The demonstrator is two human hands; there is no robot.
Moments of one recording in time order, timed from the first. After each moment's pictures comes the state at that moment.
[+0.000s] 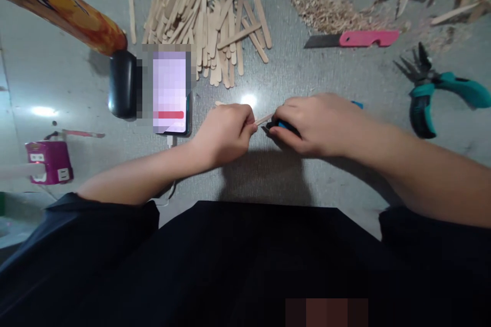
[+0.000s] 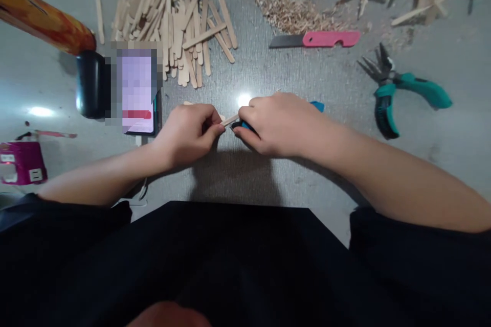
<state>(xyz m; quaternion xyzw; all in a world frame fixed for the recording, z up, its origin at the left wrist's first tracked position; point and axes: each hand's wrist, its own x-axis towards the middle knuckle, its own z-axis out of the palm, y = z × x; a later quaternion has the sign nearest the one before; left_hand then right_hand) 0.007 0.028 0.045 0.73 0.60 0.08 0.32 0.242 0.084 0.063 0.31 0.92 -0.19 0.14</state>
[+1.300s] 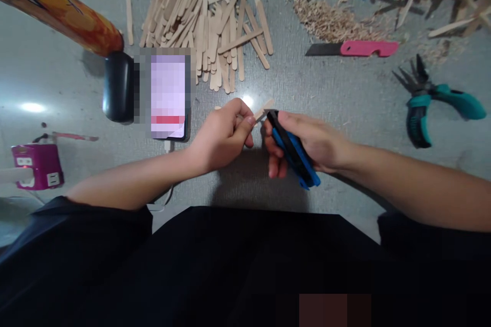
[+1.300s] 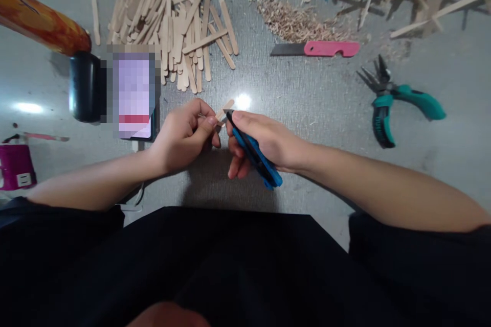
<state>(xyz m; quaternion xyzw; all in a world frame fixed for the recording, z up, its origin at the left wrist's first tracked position) 0.002 0.022 0.034 0.58 0.57 0.27 0.51 0.230 0.057 0.046 0.36 0.31 -0.87 -0.10</state>
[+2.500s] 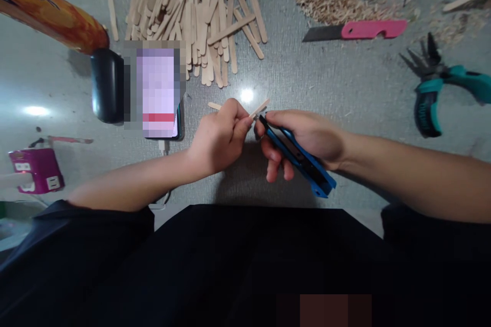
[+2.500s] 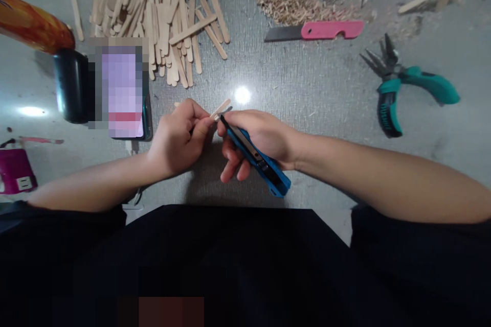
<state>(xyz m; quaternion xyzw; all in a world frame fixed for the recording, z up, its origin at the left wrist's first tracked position) 0.005 0.012 0.026 0.66 0.59 0.26 0.37 0.226 0.061 0.050 0.39 0.25 -0.89 -0.04</state>
